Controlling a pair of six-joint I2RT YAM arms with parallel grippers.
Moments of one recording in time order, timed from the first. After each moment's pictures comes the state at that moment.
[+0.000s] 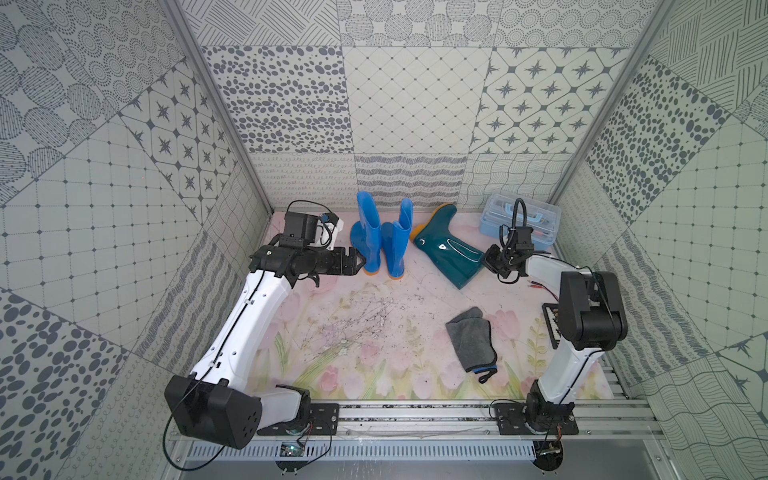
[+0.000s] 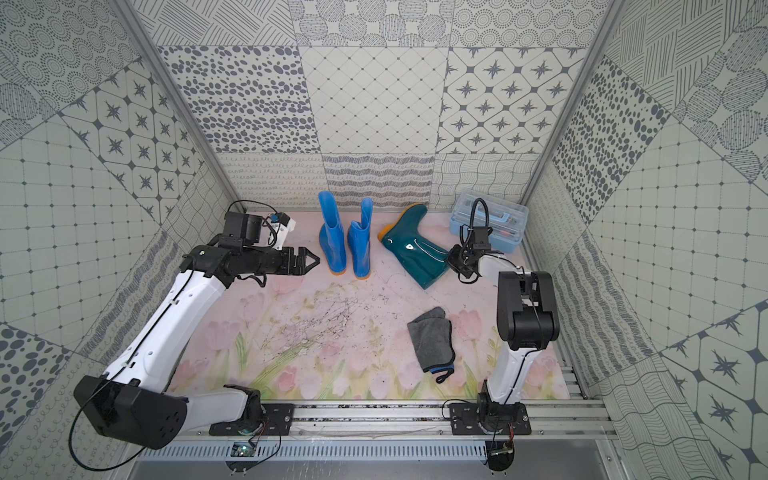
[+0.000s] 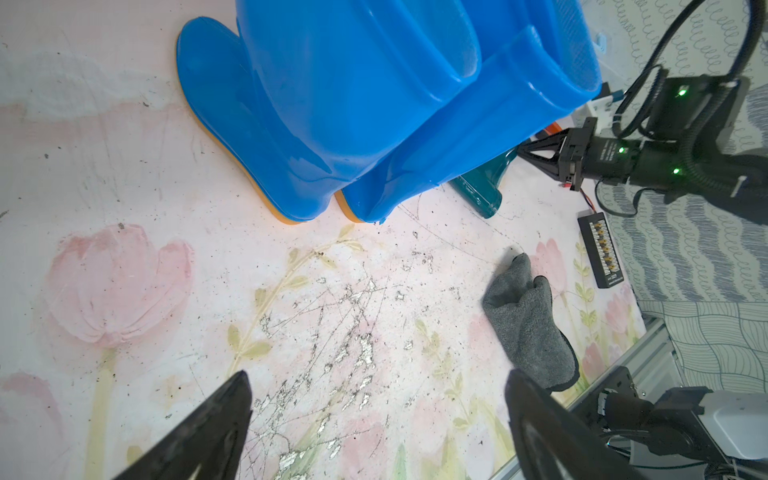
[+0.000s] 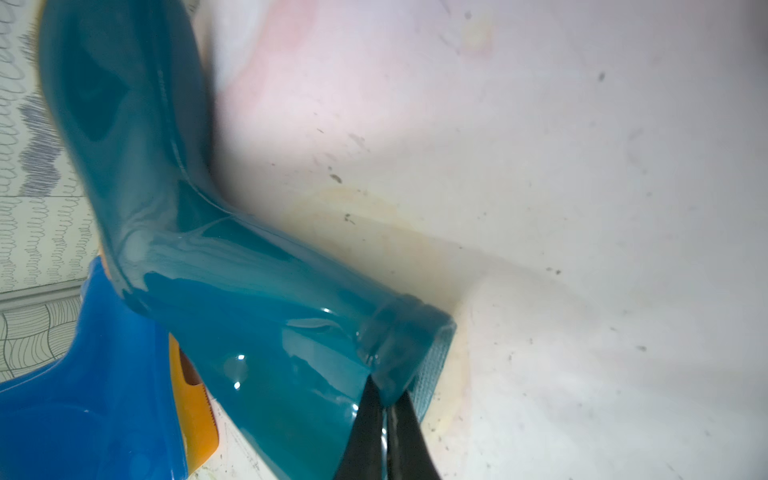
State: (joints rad) left arm -0.21 1.28 1.33 -0.90 0.41 -0.16; right arm 0.02 1.82 1.19 -0.27 -0.28 0.66
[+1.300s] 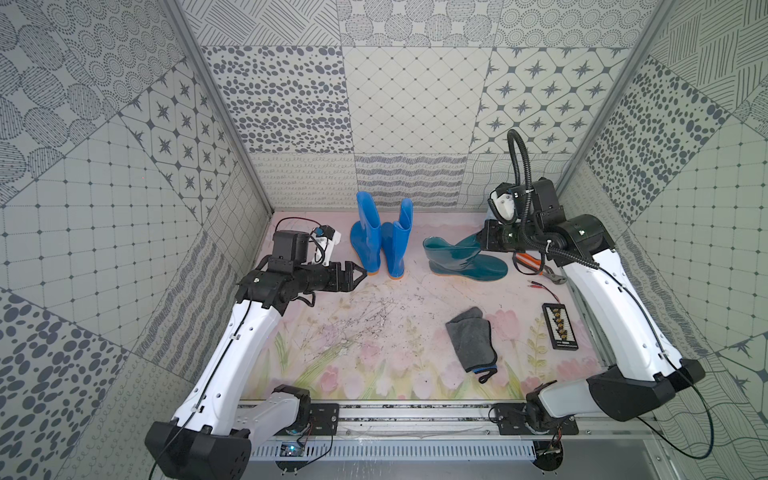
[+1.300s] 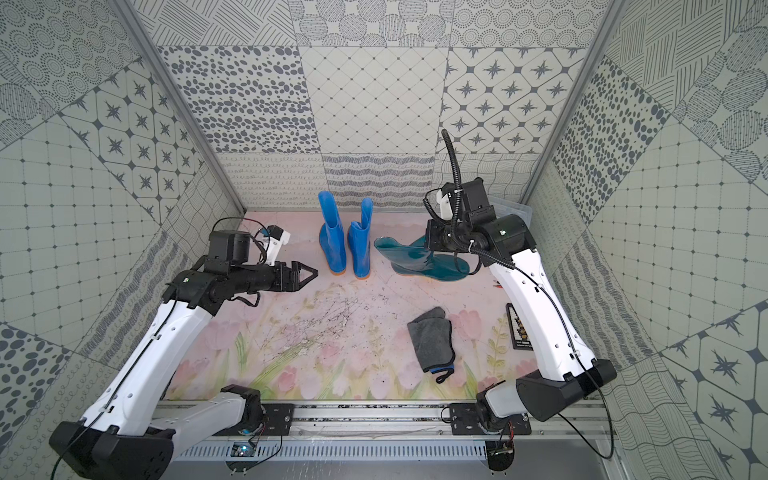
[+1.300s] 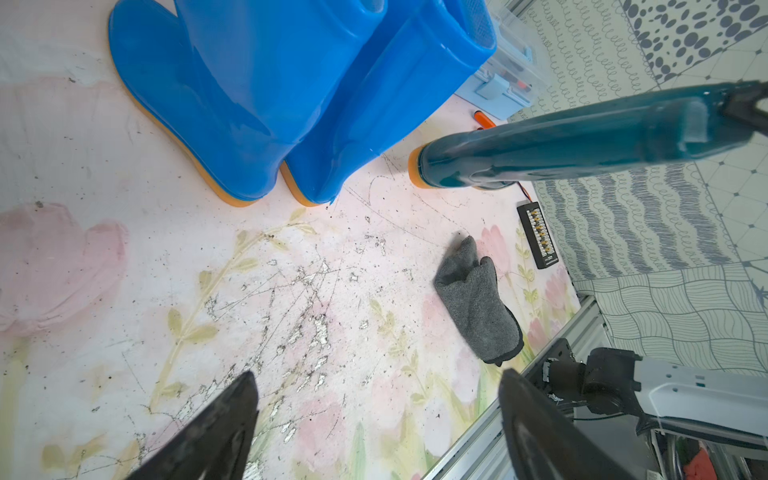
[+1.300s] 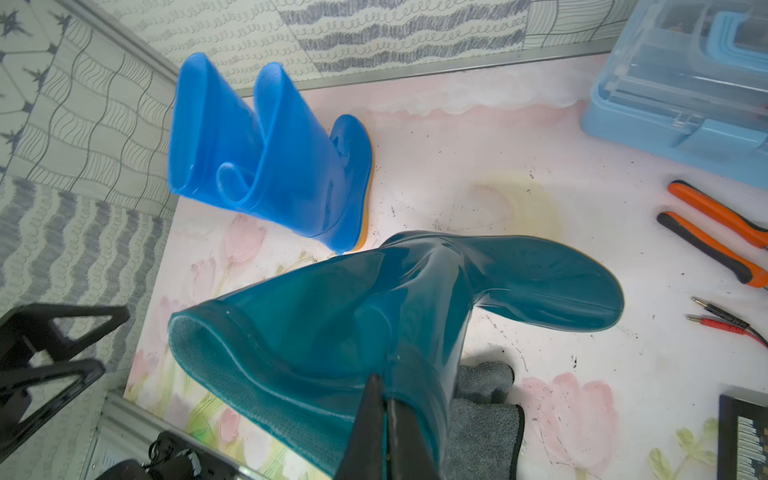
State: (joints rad) left arm -0.21 1.08 1.18 -0.86 0.52 -0.22; right arm 0.47 1.42 1.86 -1.20 -0.07 0.39
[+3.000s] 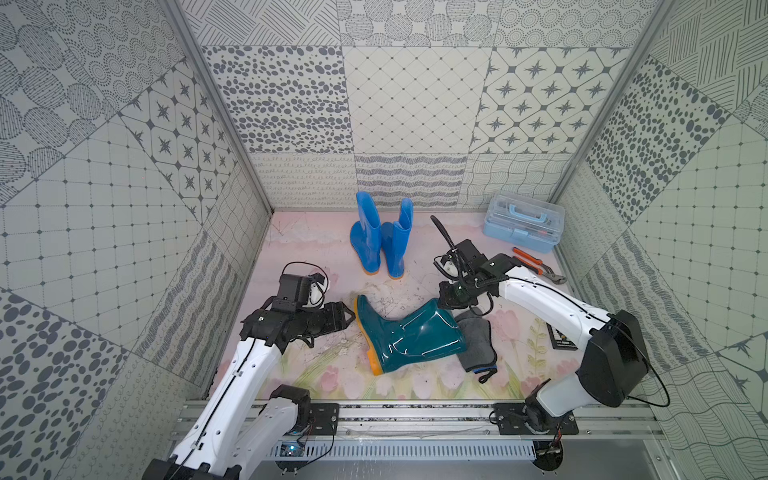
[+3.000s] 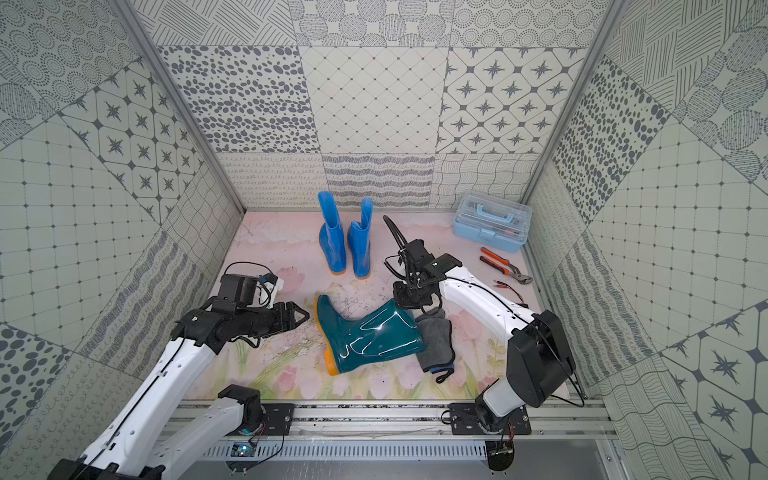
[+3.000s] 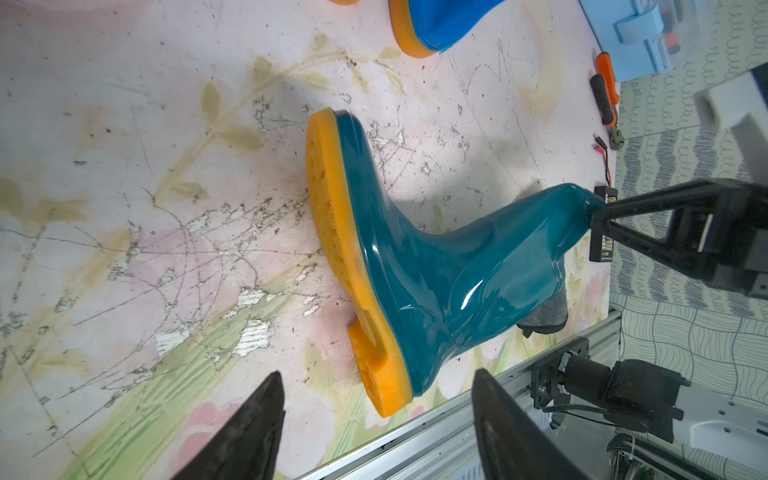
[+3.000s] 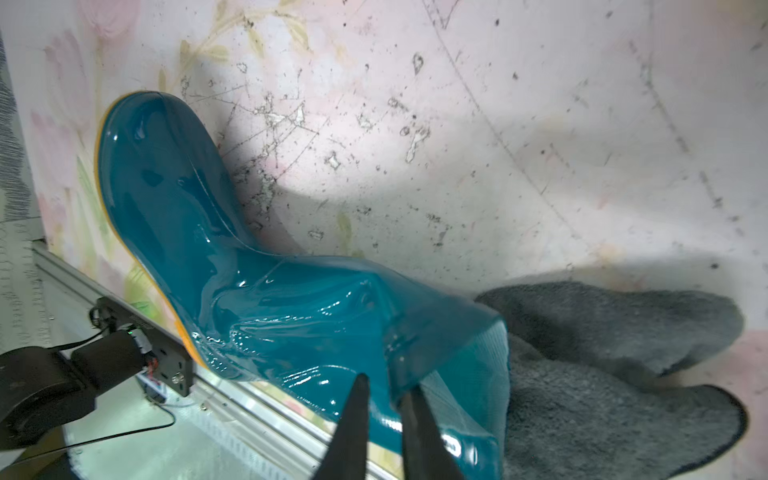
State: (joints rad) left arm -0.23 0.87 0.78 -0.92 0.43 -0.44; right arm 0.61 1.53 1.23 -0.89 -0.23 0.44
